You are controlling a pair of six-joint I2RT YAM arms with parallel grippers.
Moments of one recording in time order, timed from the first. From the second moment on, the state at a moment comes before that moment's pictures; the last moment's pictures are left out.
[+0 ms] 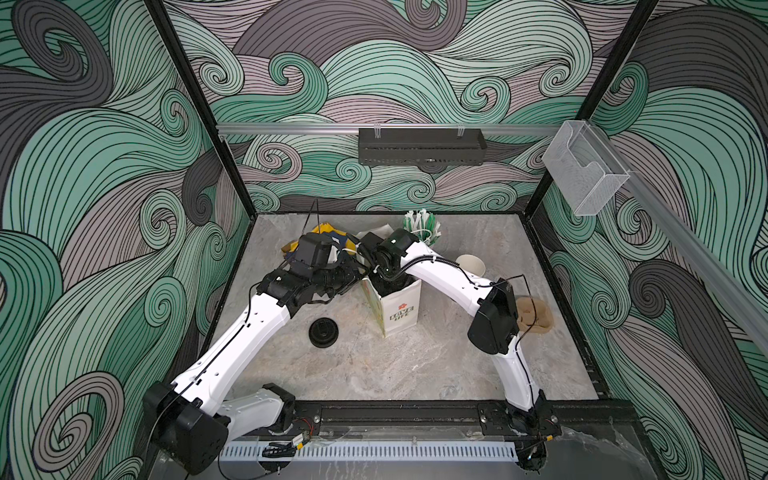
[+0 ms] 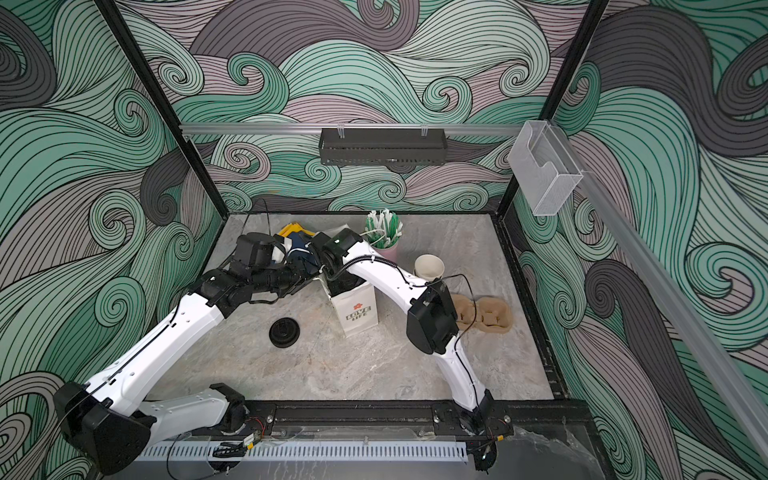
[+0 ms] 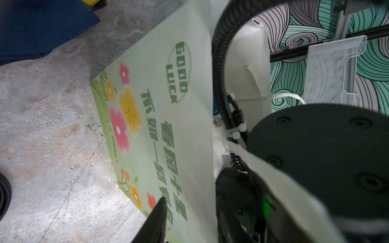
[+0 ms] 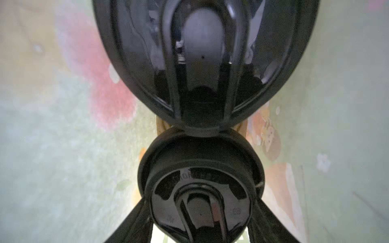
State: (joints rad) left arm -0.45 1.19 1.11 -0.61 0.34 -0.97; right arm 0.87 2.20 2.16 -1.50 0.05 0.45
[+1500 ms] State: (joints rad) left arm -0.45 1.22 1.12 -0.59 0.38 -0.98; right arm 0.85 2.31 2.31 -1.58 0.04 0.45
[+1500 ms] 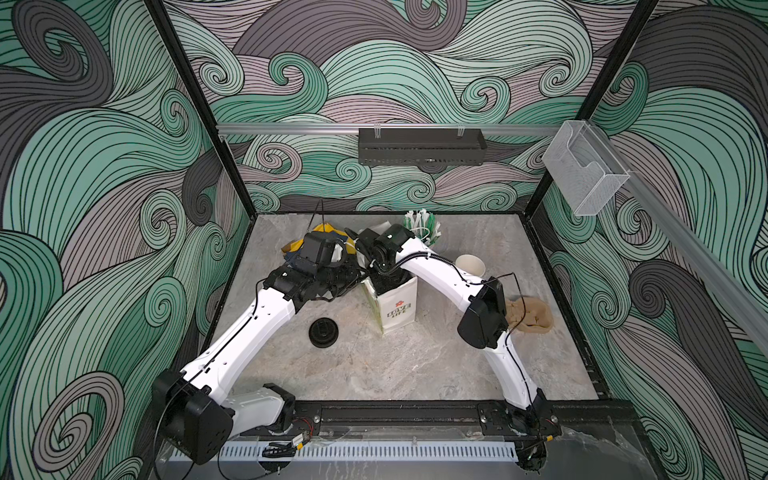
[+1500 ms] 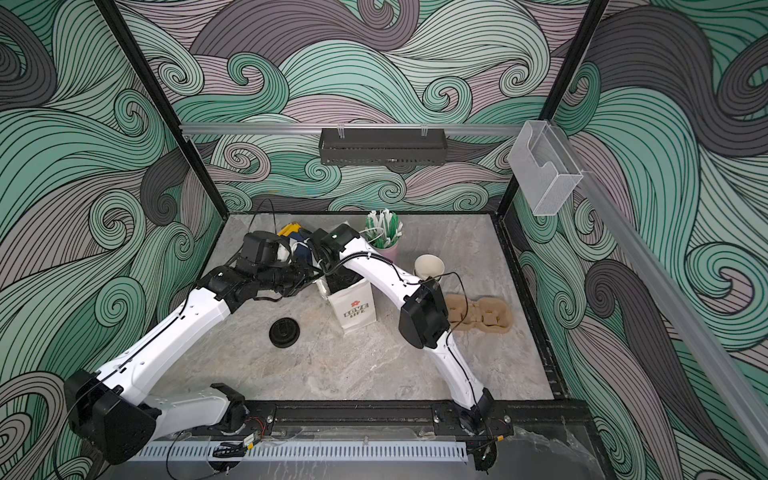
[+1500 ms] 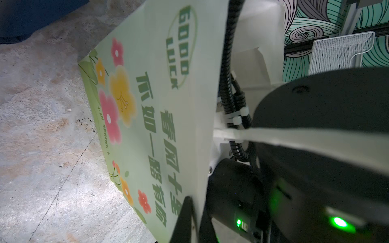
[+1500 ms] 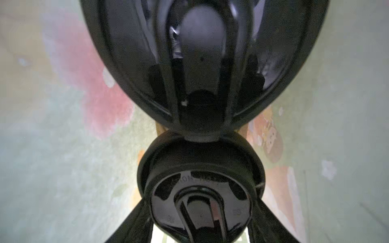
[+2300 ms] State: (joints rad) left arm -0.45 1.23 1.12 -0.59 0.38 -0.98; right arm 0.84 2.30 2.30 -1.56 0.03 0.45
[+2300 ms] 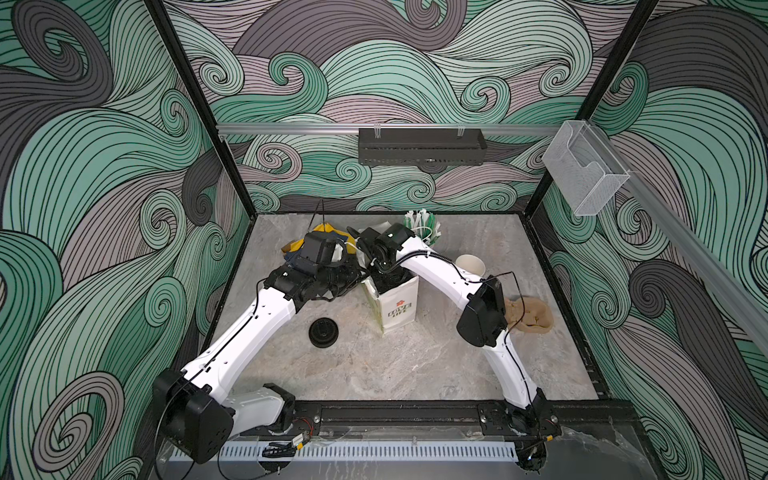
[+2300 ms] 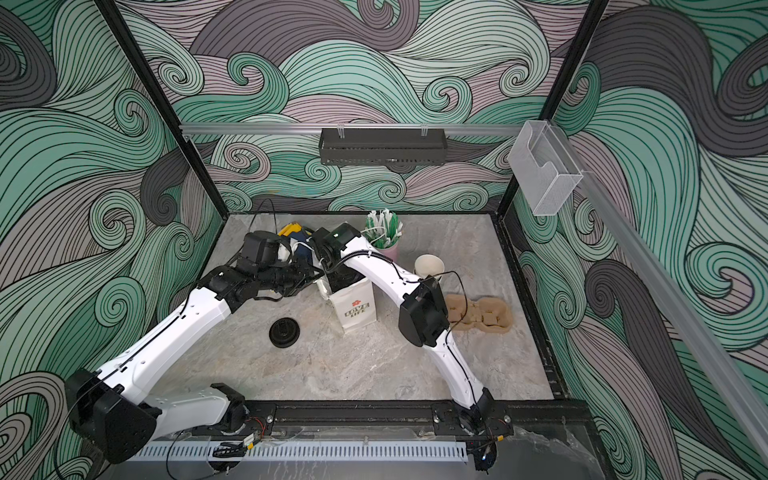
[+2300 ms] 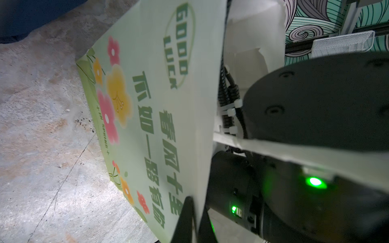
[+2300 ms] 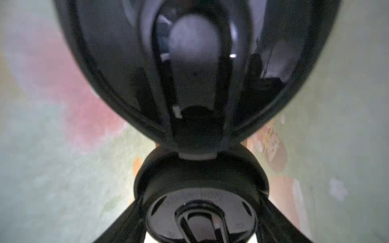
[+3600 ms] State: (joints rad) left arm -0.46 1.20 1.13 -0.66 0.39 -0.99; right arm 0.88 2.17 2.21 -1.54 0.11 0.54
